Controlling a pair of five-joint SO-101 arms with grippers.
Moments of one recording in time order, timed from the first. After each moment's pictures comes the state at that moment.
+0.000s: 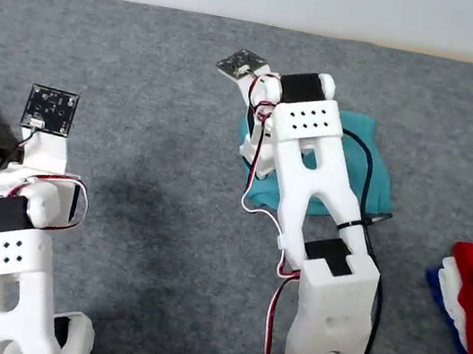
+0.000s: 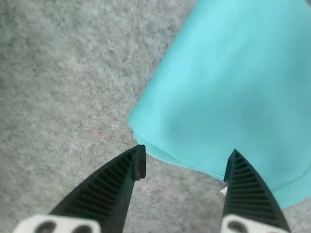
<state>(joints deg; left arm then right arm) -20.7 -46.9 51.8 66.5 -11.5 -20.7 31.6 -38.6 100.0 25.9</state>
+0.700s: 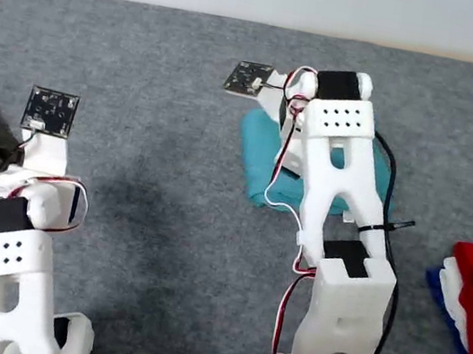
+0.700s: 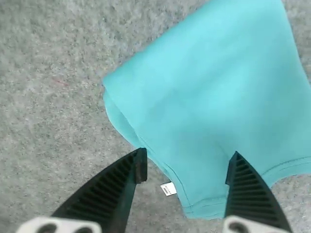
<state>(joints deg) -20.7 -46.9 53.3 66.5 -11.5 -14.5 30.4 -38.8 100.5 56.7</state>
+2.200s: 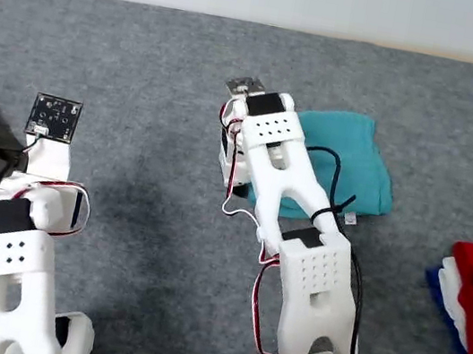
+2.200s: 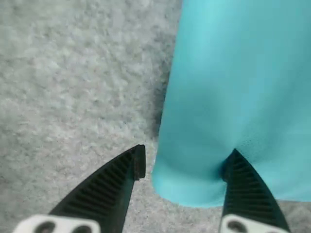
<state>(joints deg) -20.7 -46.9 54.5 67.0 -11.5 -24.6 47.7 -38.3 92.5 -2.9</state>
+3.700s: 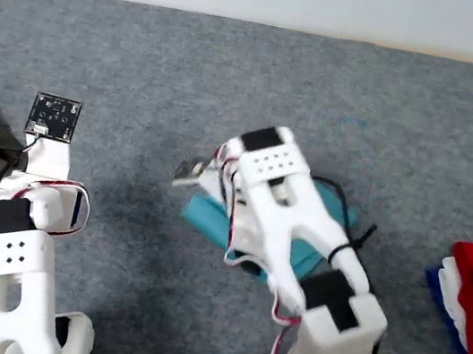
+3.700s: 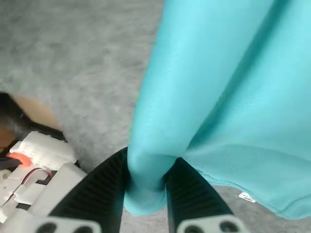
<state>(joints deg) -20.7 -46.9 54.5 66.5 -11.5 -31.1 12.4 7.4 98.9 45.7</state>
